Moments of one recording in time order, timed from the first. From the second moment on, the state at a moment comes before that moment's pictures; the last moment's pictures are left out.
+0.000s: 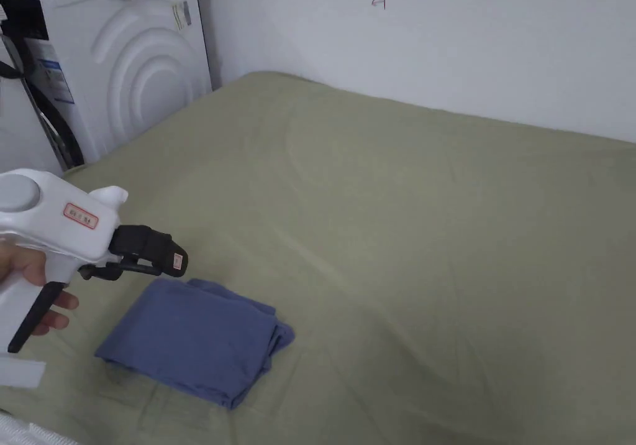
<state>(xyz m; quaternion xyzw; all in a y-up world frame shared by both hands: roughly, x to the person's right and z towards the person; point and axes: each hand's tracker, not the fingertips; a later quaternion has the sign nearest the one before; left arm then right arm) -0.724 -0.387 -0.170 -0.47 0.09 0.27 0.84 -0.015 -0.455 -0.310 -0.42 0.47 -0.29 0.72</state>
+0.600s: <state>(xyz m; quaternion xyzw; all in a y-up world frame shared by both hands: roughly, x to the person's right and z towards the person) -0.279 -0.285 -0.172 -0.11 0.13 0.03 0.98 0.022 -0.285 -0.228 -0.09 0.14 0.03 0.99</state>
